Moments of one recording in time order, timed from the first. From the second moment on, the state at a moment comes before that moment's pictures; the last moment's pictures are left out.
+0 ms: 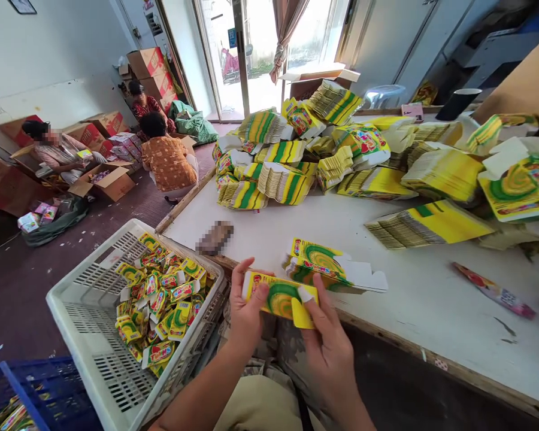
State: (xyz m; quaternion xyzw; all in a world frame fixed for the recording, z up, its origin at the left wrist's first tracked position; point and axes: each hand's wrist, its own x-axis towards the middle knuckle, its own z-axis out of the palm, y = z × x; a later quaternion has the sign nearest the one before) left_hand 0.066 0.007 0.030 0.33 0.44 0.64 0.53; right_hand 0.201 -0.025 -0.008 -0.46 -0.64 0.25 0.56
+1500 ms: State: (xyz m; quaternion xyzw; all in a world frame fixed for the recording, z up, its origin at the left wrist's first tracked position) left_hand -0.037 0.028 0.032 0.68 0.59 0.35 0.26; right_hand 0.291 0.059 -0.035 -0.63 -0.71 0.01 0.33
